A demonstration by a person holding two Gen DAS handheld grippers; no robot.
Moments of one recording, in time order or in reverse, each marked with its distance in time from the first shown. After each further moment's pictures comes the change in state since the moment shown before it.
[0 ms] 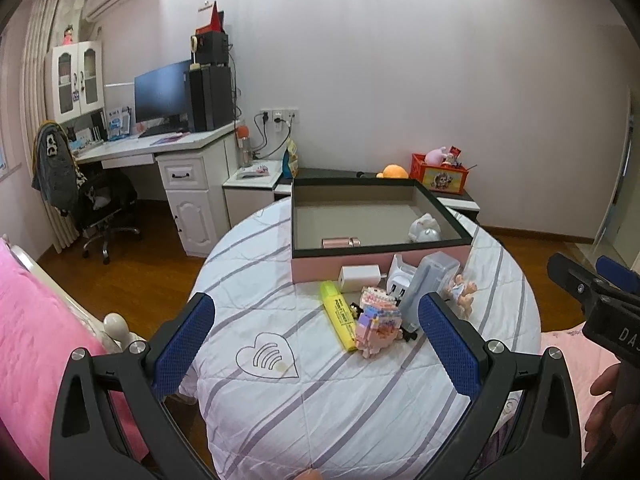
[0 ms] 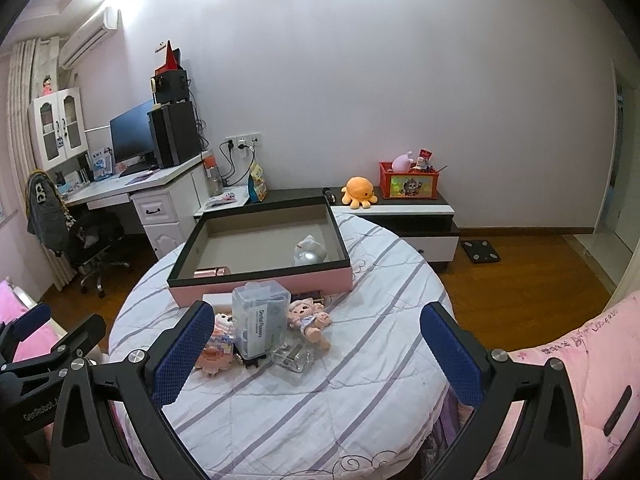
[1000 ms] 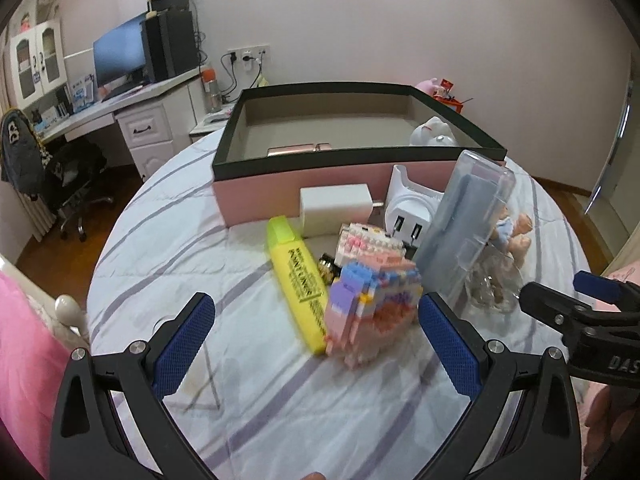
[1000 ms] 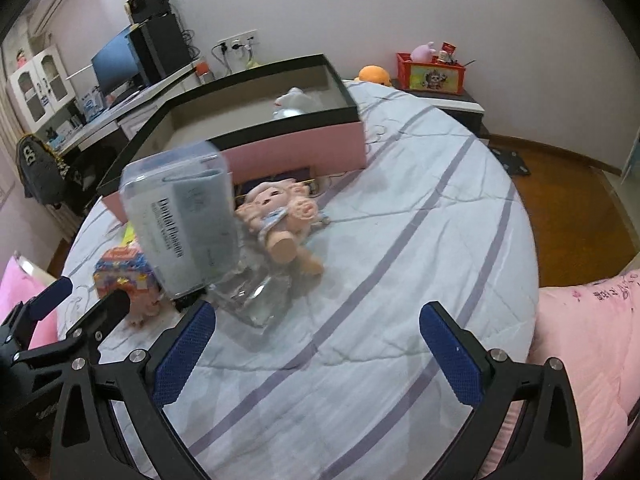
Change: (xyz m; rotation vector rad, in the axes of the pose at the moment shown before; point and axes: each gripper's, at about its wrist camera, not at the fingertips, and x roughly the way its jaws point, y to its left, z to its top) left arm 0.145 -0.038 -0.043 0.078 0.200 -0.047; right arm 0.140 -0.032 -0.060 0.052 0.365 0.068
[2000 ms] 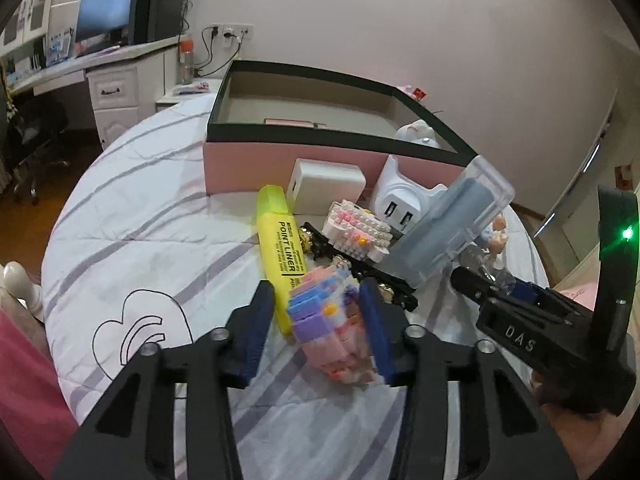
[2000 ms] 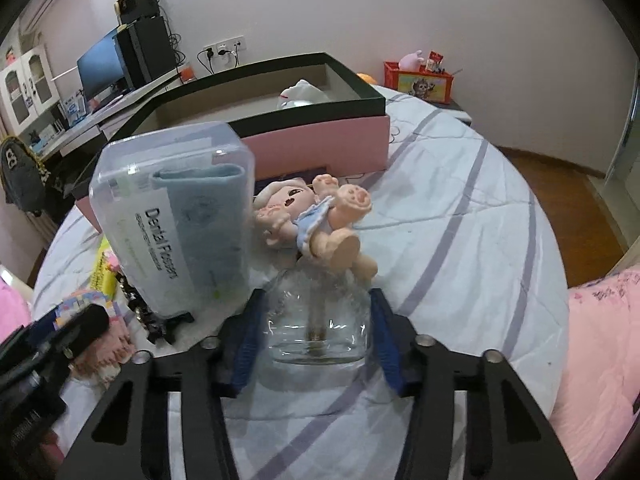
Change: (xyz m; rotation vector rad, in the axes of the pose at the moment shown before) left arm 0.002 0.037 -0.015 -0.112 0.029 -0.214; right arm 0.026 0.033 -0.003 -0.016 -0.054 -0.075
